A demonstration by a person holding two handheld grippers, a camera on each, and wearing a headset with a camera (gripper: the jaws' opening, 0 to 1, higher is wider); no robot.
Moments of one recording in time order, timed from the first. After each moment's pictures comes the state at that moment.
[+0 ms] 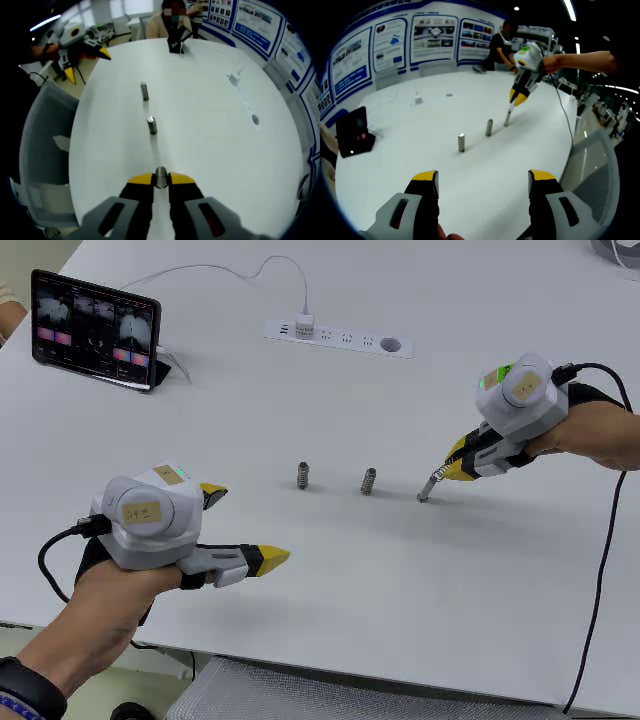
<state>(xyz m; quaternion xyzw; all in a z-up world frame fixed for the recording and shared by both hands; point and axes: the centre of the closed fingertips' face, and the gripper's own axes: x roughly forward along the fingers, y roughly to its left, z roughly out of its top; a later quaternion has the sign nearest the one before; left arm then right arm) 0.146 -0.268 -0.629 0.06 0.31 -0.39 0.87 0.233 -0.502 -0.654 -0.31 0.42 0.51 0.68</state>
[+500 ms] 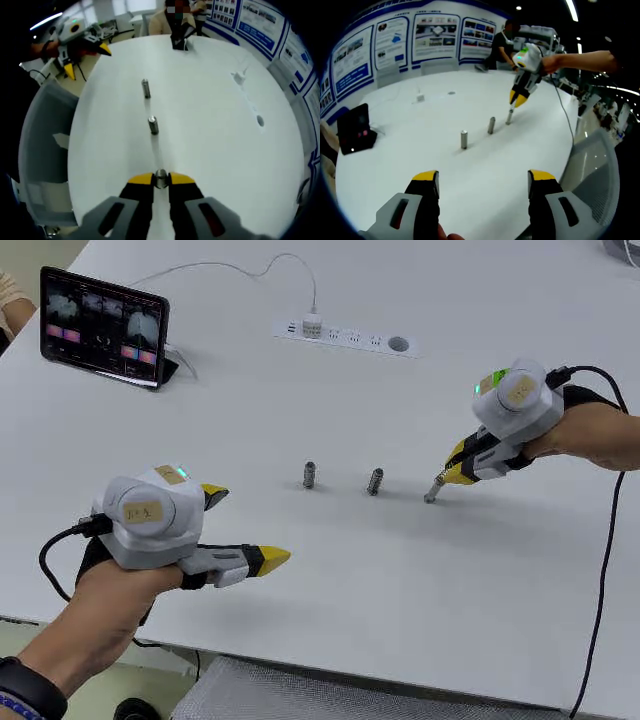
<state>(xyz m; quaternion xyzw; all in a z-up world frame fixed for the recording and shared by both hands) 0.144 -0.263 -0.630 0.06 0.32 -0.38 0.87 0.234 -0.495 -0.664 -0.32 0.43 0.52 0.67</state>
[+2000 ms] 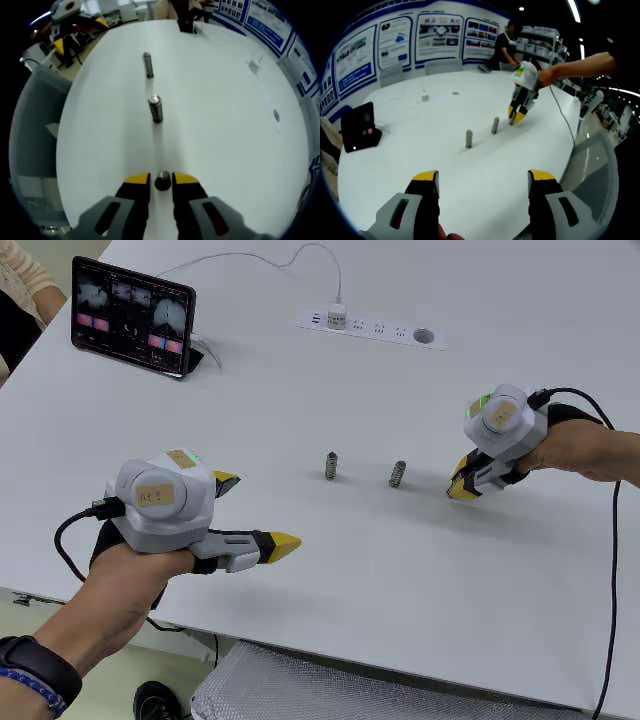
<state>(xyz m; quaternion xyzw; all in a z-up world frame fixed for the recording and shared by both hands) 0.146 -0.249 -0.627 0.06 0.32 -0.37 0.87 0.227 -0.490 -0.718 -0.34 0.45 0.52 0.64</state>
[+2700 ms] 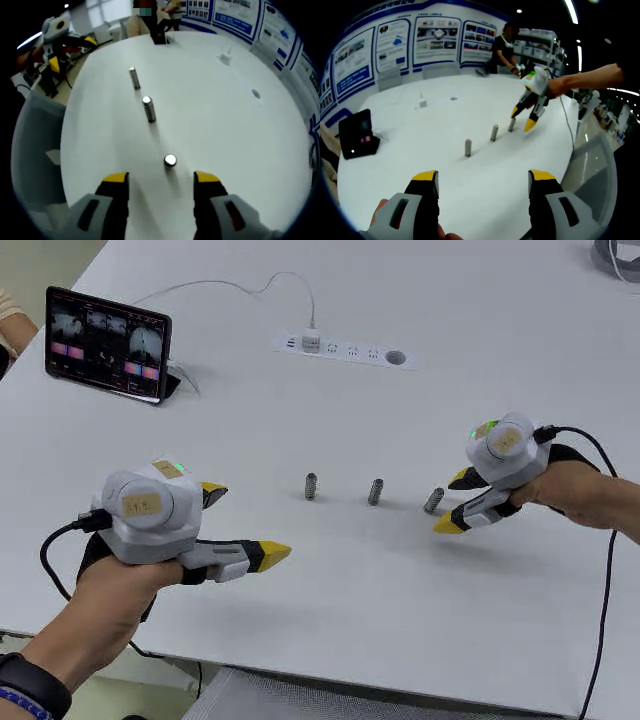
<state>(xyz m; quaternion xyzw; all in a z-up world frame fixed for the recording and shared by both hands) 0.161 -0.258 -0.618 0.06 0.31 -0.38 0.87 0.214 -0.509 -0.700 -0.25 0.45 0.45 0.73</state>
